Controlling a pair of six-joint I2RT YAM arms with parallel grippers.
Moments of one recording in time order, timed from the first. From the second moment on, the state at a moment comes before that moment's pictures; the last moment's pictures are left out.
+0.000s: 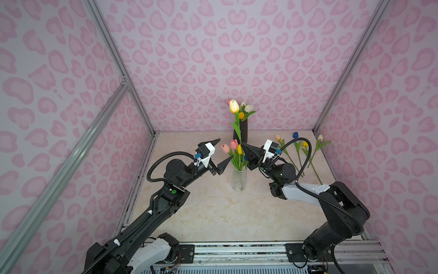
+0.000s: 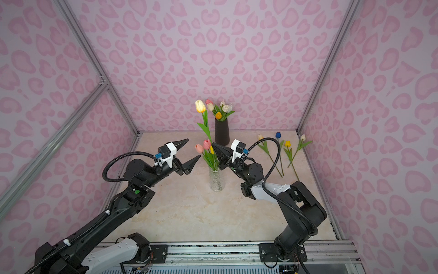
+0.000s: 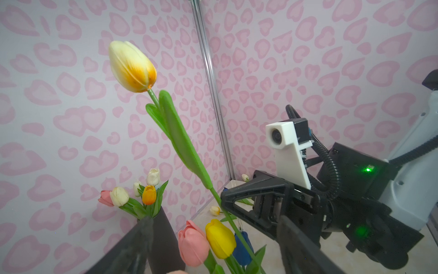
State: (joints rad) left arm -0.54 1.05 0.80 0.51 0.43 0.13; right arm 0.60 1.63 0.75 1.45 -0.36 0.31
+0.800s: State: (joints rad) left arm -0.55 1.14 0.90 0.48 0.44 0.21; right arm 0.64 1.68 0.77 1.47 -0.32 0.15
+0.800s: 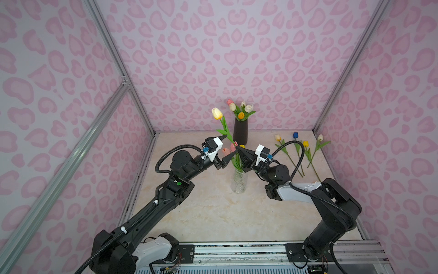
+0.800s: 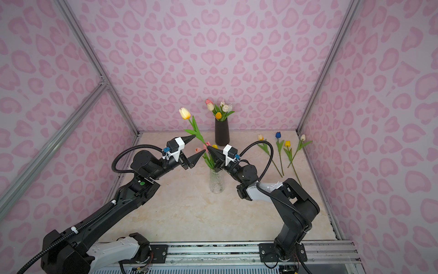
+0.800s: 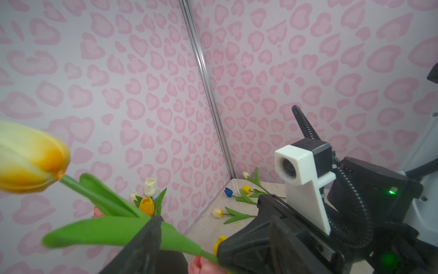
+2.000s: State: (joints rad) left arm -0.53 1.00 0.84 0.37 0.25 0.14; right arm 0.71 1.54 0.63 1.46 -0.30 0.17
